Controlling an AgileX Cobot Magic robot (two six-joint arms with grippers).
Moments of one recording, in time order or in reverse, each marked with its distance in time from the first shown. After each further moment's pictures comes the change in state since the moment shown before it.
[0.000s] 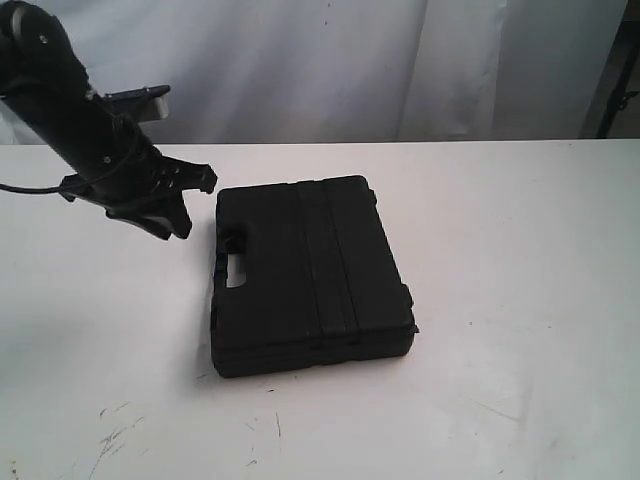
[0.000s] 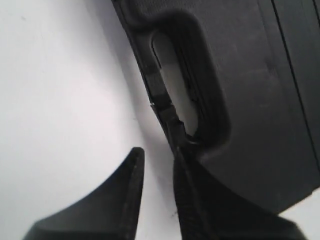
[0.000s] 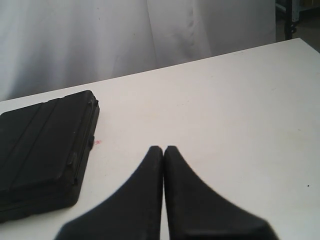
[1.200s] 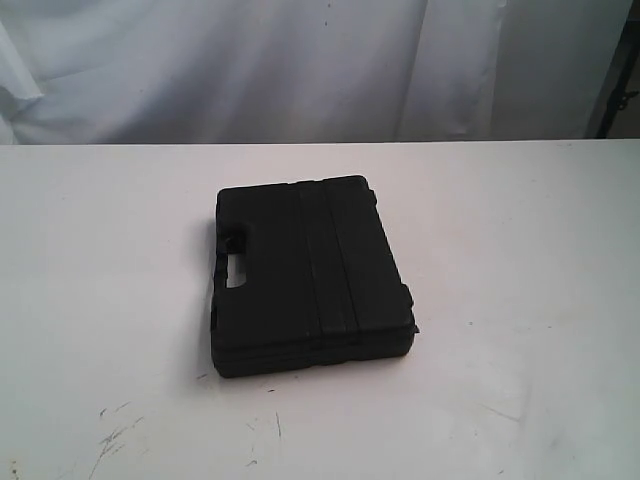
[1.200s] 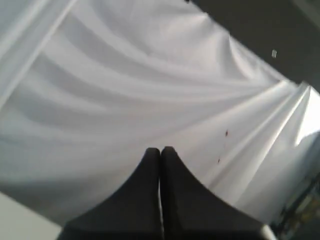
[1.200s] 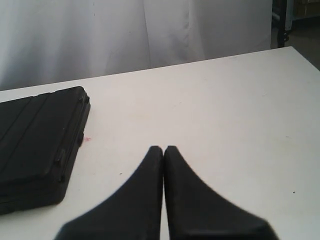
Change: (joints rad) left arm 0.285 -1.747 1.050 -0.310 -0.935 -0.221; right arm 0.000 0.002 0.000 -0.056 -0.004 -0.008
